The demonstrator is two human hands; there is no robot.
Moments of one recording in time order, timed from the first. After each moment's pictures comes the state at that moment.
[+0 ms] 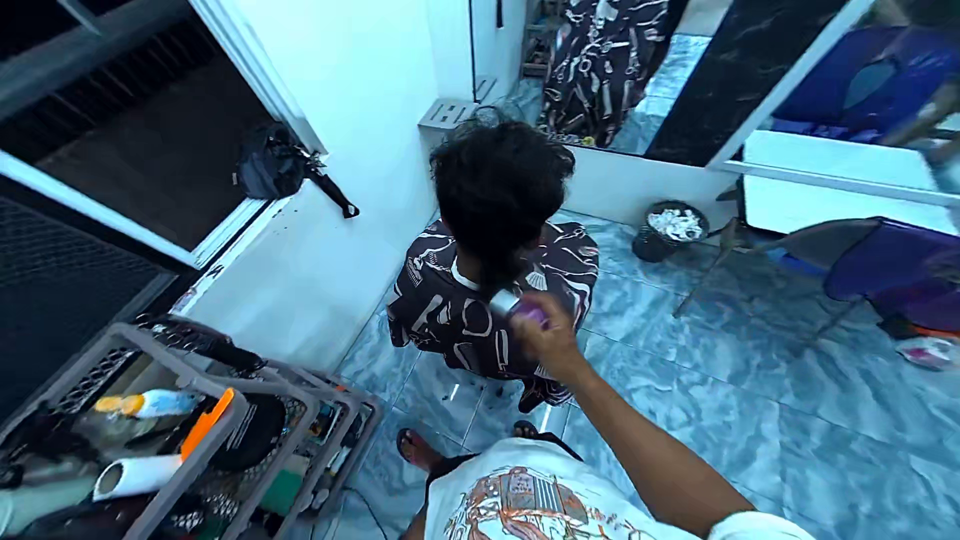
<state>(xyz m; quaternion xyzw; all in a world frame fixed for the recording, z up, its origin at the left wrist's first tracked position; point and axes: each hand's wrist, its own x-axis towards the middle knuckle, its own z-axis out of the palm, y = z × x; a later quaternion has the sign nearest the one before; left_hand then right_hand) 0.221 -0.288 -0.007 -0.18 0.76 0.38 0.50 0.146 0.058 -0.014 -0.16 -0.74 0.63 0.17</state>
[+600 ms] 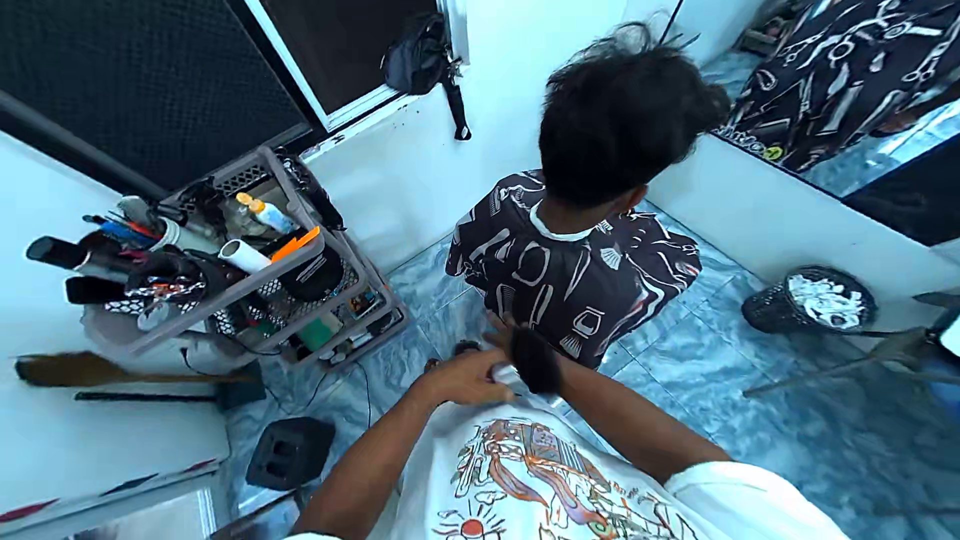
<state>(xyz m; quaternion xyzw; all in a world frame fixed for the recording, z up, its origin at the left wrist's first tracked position) 0.189 -0.196 -0.018 0.26 0.81 0.37 0.37 0.139 -0.016 -0.111 0.18 -0.91 0.21 -0.30</state>
